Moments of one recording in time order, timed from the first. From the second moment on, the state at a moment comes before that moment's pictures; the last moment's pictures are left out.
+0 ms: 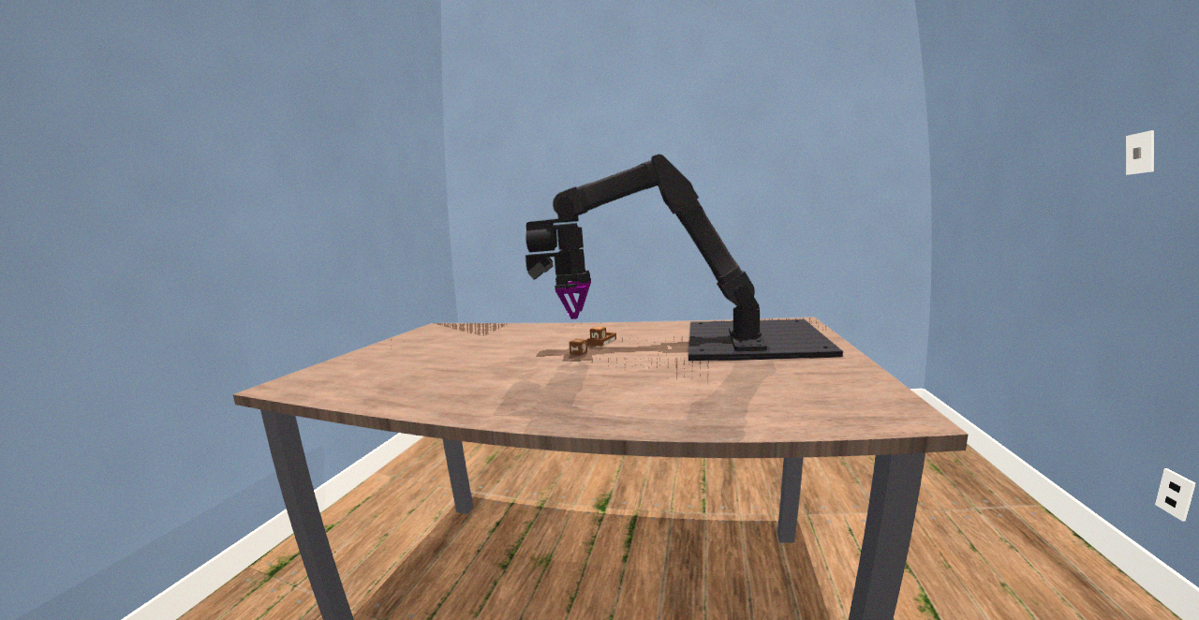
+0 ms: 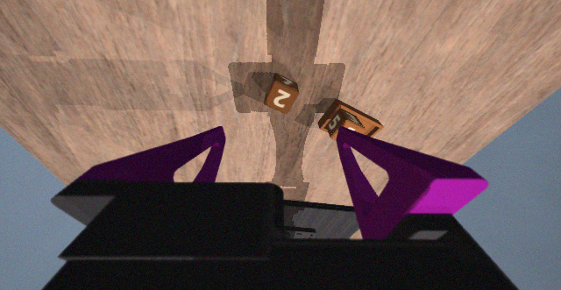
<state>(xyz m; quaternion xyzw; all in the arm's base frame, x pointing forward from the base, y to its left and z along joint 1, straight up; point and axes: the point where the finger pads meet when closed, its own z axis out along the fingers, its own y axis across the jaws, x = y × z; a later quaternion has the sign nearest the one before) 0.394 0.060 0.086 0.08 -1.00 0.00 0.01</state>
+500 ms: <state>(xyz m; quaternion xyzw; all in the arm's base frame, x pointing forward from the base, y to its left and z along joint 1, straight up) 0.395 0.060 0.084 0.33 -0.94 0.00 0.01</state>
